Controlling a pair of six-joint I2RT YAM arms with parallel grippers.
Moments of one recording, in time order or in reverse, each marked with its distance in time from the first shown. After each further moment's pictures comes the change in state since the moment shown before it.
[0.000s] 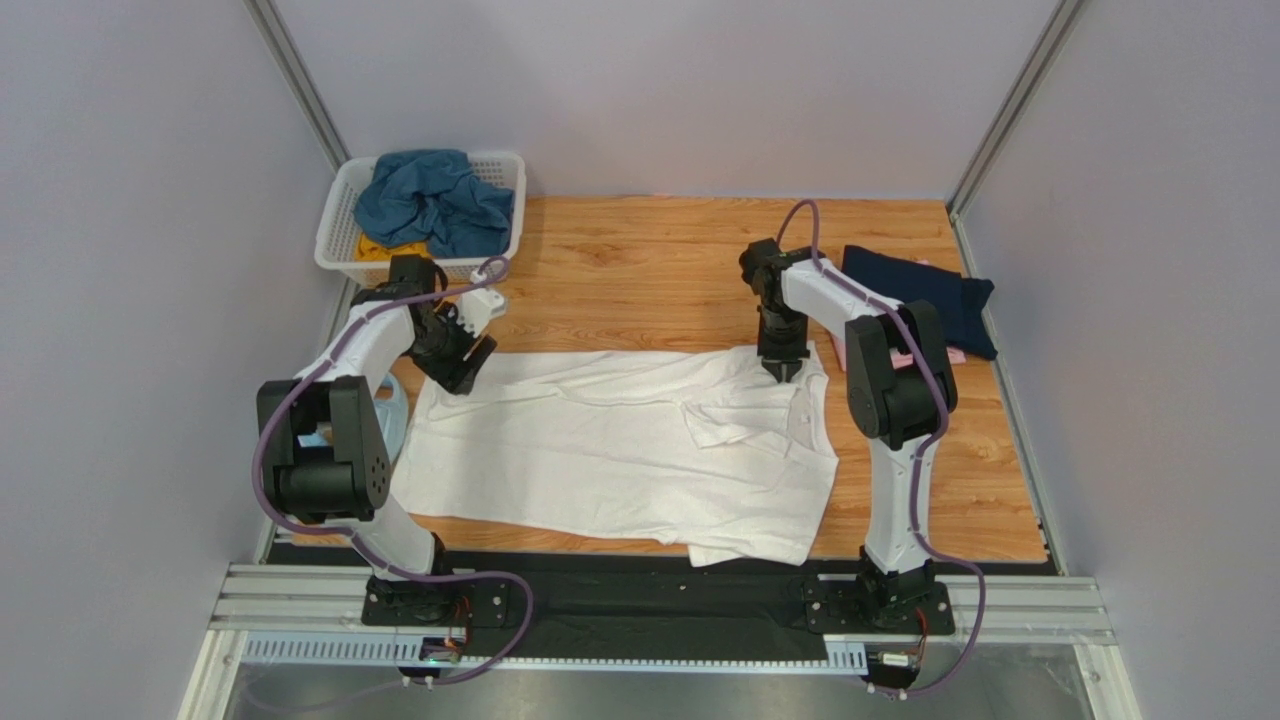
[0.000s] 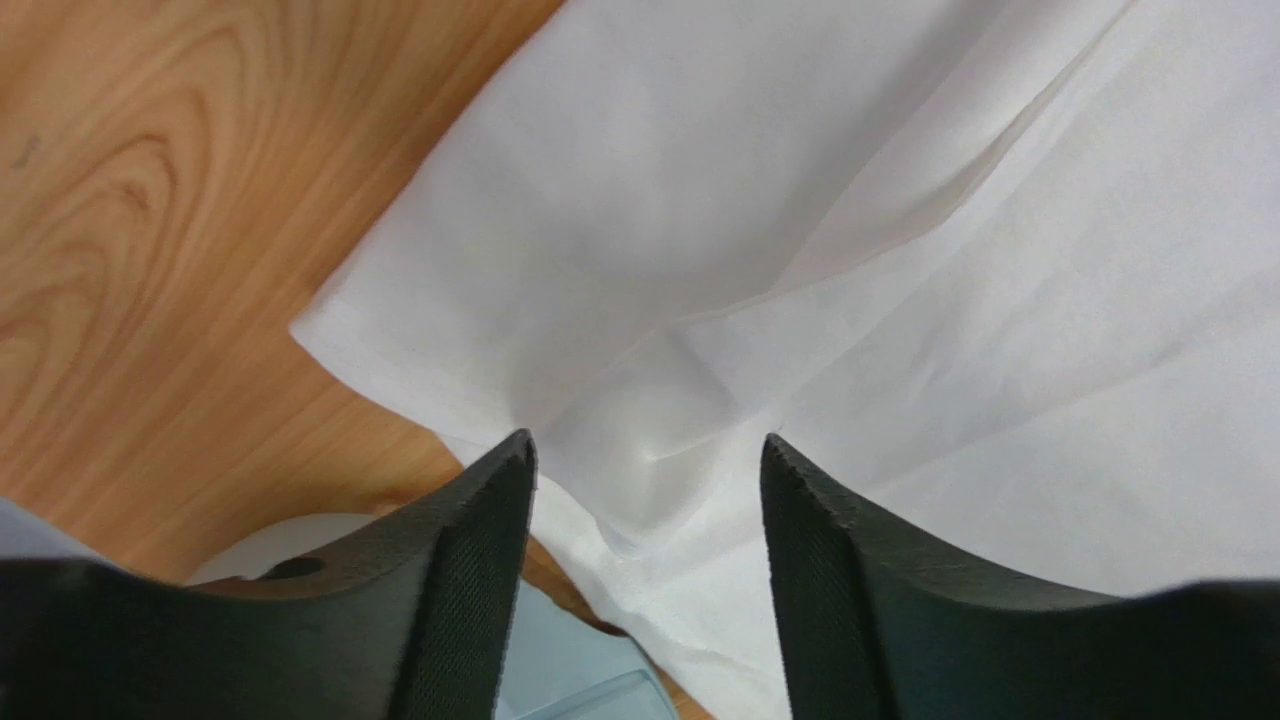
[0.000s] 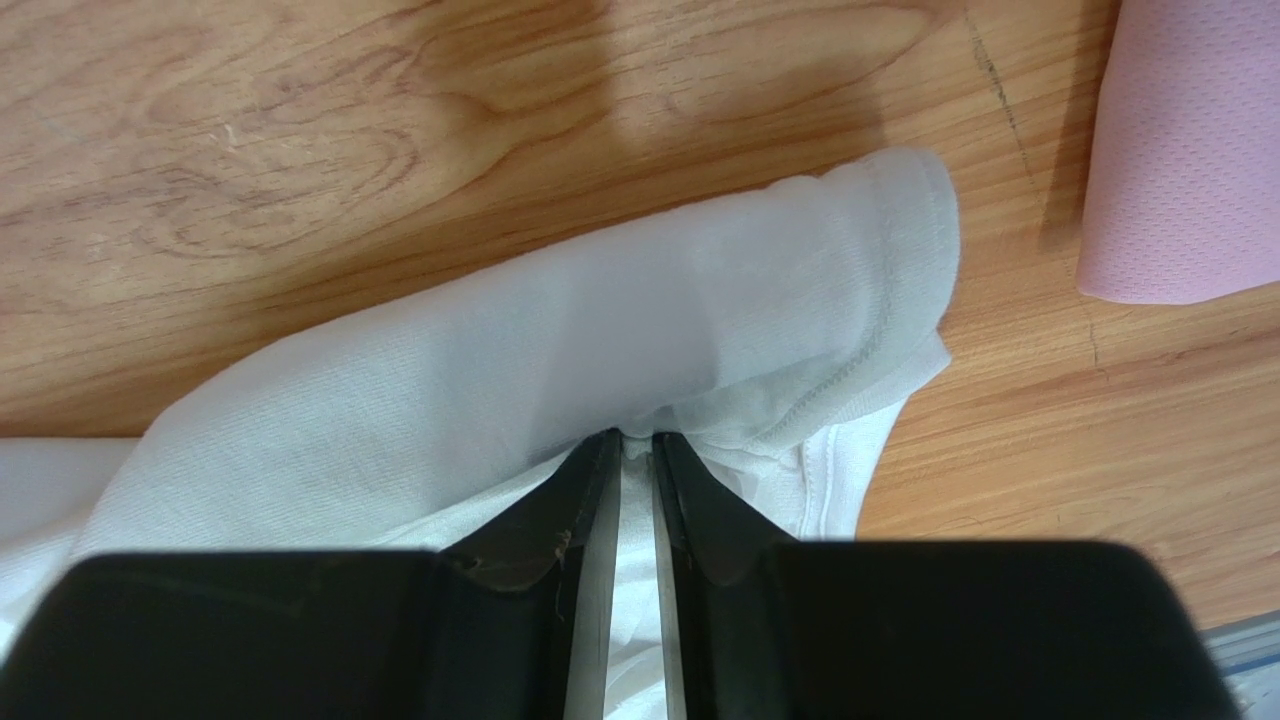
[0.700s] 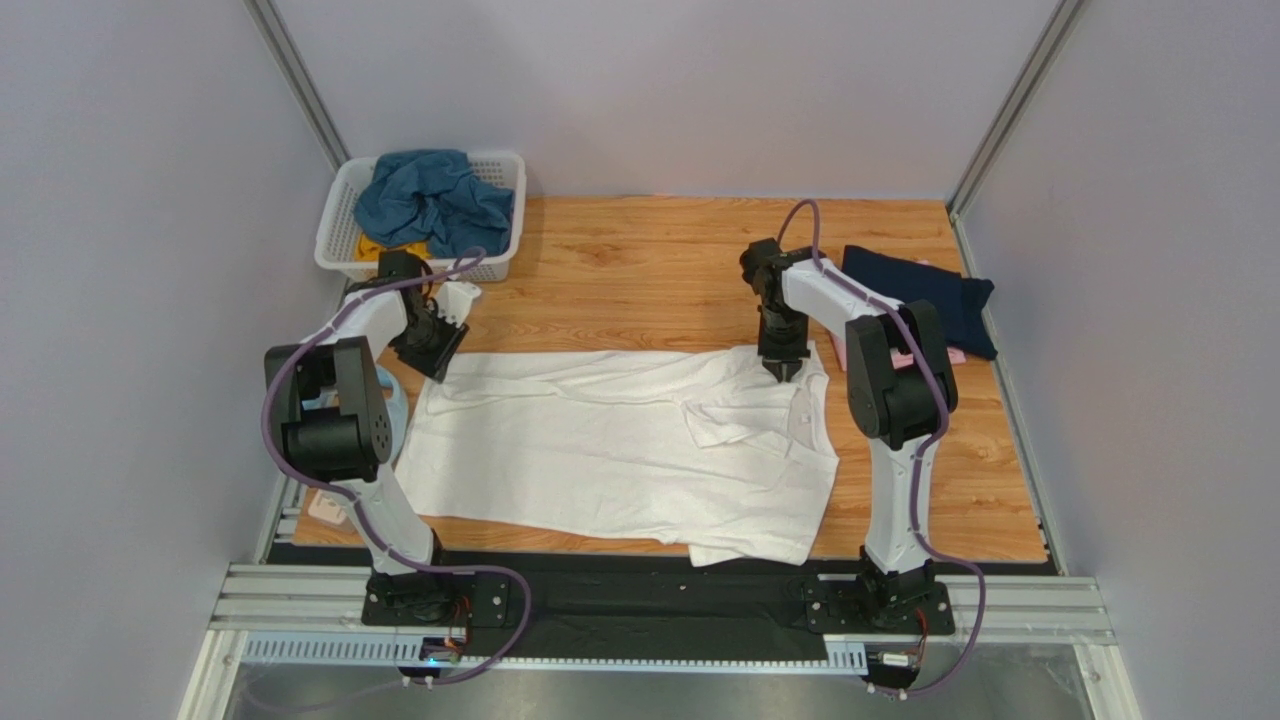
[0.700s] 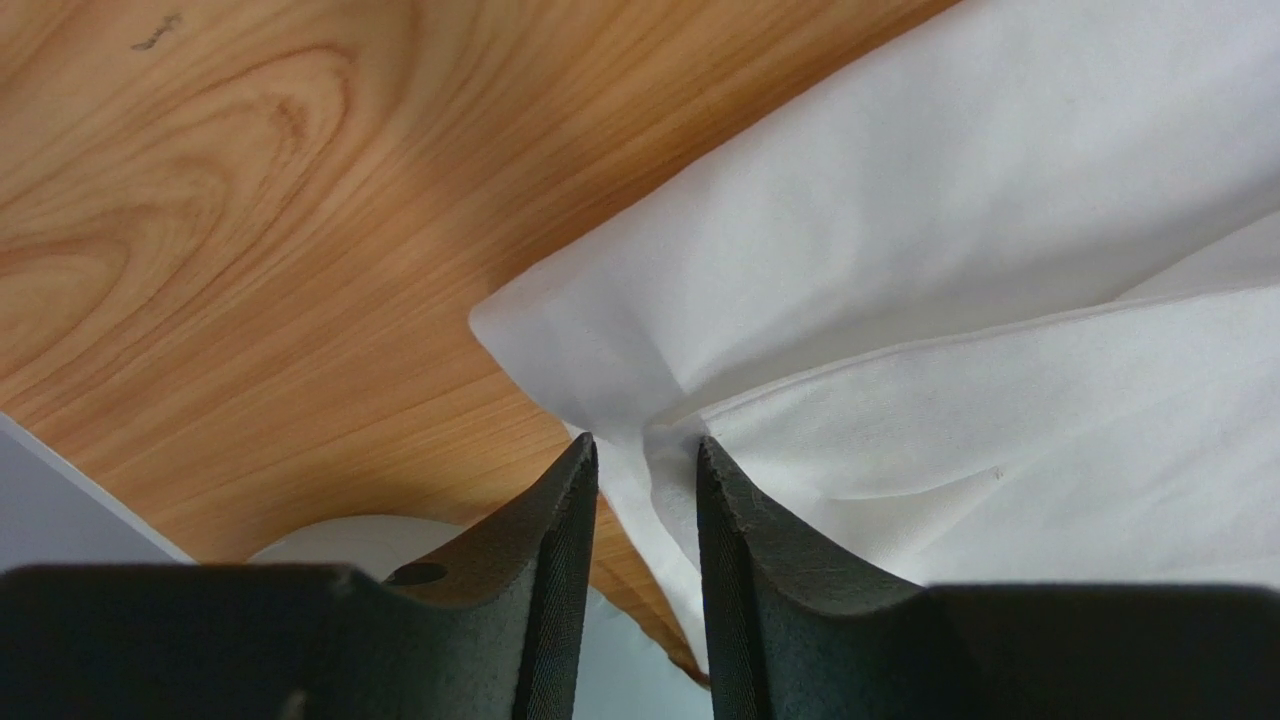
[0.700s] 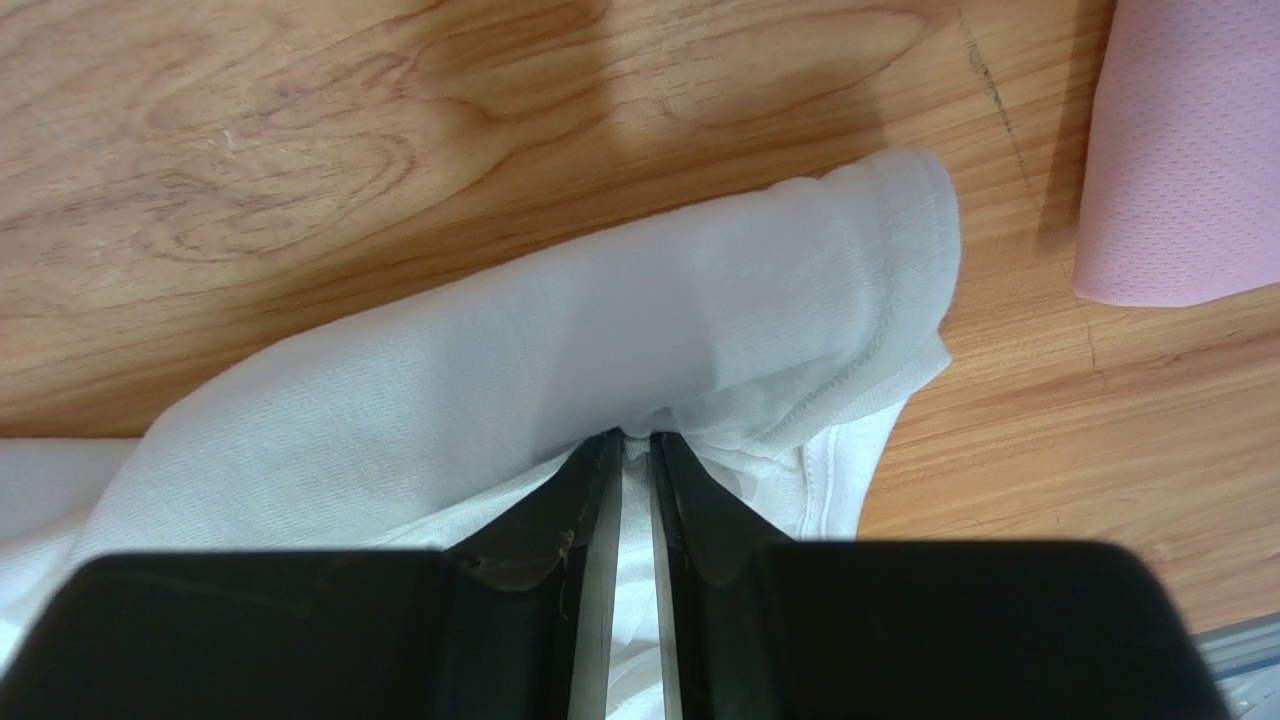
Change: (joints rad) left arm 0.074 0.172 0.087 0.077 -0.106 -0.094; right arm -0.002 -0.001 0.000 0.003 0.000 -0.001
